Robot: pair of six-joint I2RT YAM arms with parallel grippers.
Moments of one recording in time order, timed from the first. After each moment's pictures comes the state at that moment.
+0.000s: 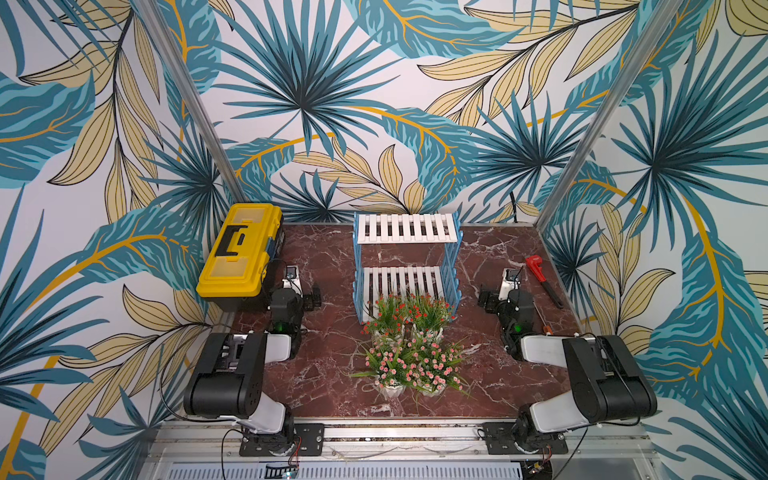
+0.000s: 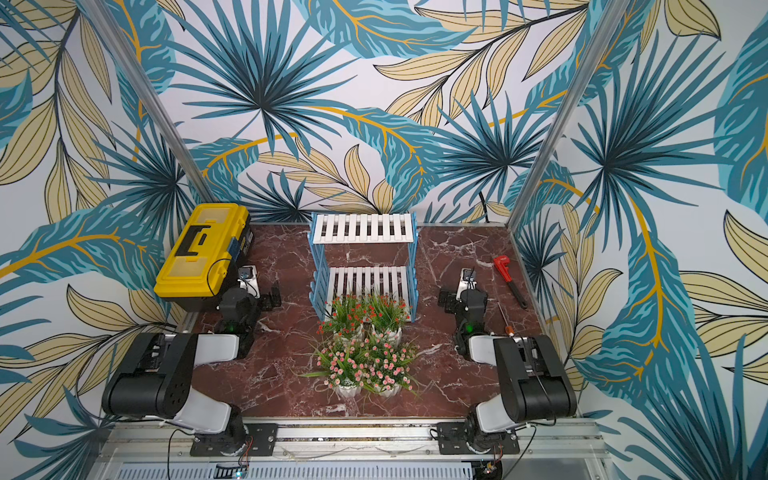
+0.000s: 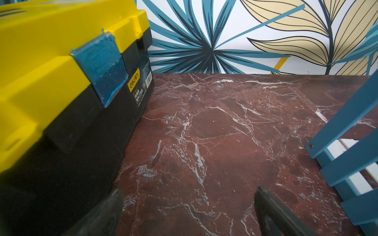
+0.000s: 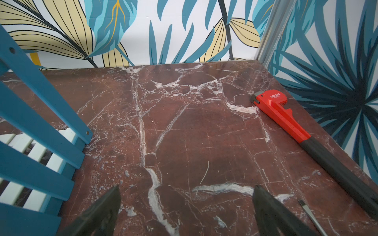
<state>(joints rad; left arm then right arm) 0.00 1.52 0.41 0.82 -0.11 -0.03 0.04 1.50 0.40 0.76 0.21 0.06</state>
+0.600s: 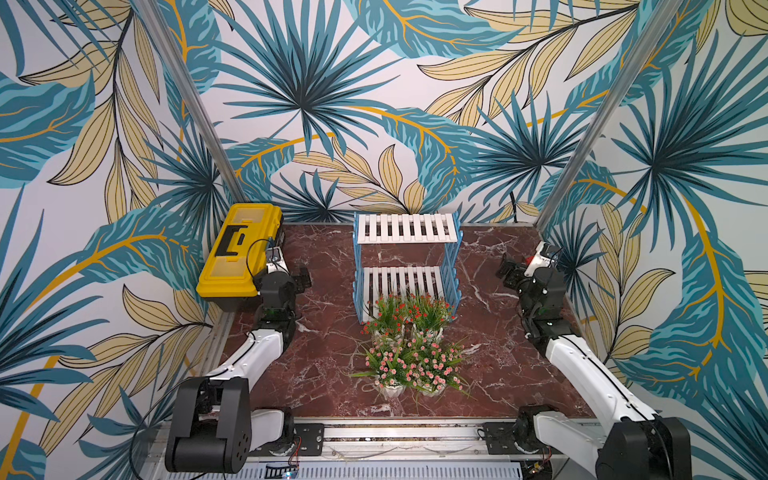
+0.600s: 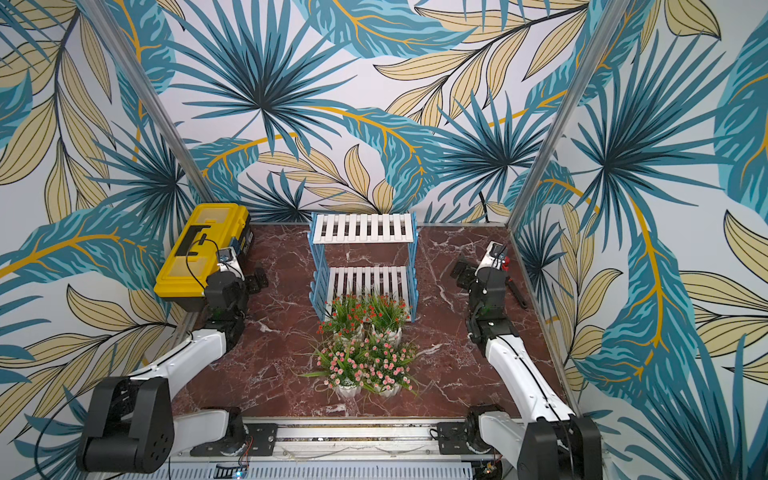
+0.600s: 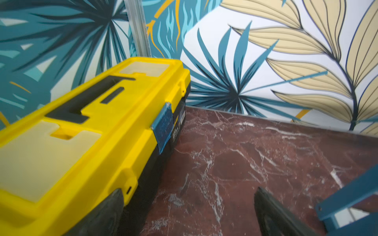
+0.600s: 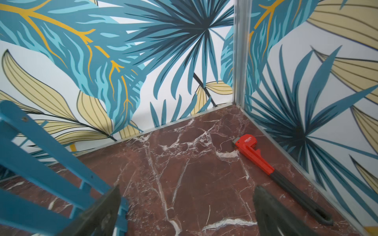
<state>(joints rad) -0.01 1.24 0.64 0.36 -0.30 -0.12 0.04 1.08 0.71 0.15 0.26 0.28</state>
